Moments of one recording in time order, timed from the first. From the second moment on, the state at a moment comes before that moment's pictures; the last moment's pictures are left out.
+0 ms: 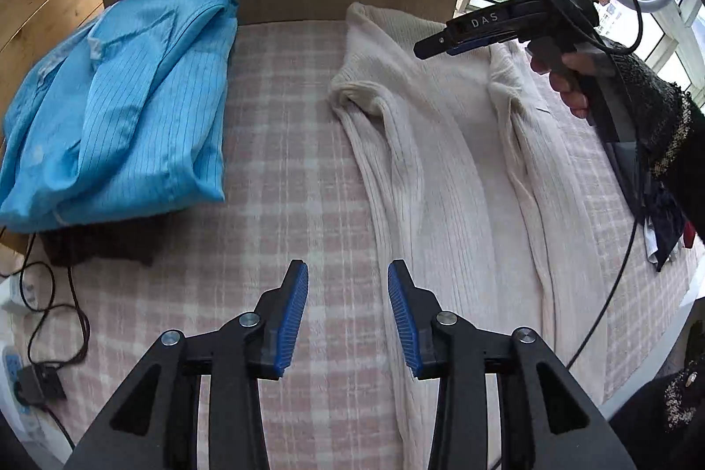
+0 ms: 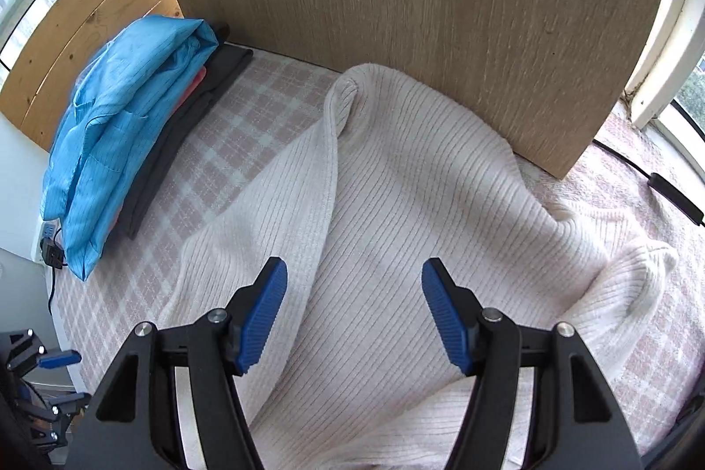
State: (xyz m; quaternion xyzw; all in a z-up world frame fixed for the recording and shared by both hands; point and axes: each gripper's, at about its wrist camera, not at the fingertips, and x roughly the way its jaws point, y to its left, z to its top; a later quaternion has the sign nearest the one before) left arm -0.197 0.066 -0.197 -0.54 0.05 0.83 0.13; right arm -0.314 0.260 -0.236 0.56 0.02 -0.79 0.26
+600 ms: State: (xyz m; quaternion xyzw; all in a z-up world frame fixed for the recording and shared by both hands) left arm -0.299 0.093 -0.239 -0.54 0.09 0.81 0.22; right arm -0.334 0.267 -0.267 0.57 -0.05 -0.76 0.30
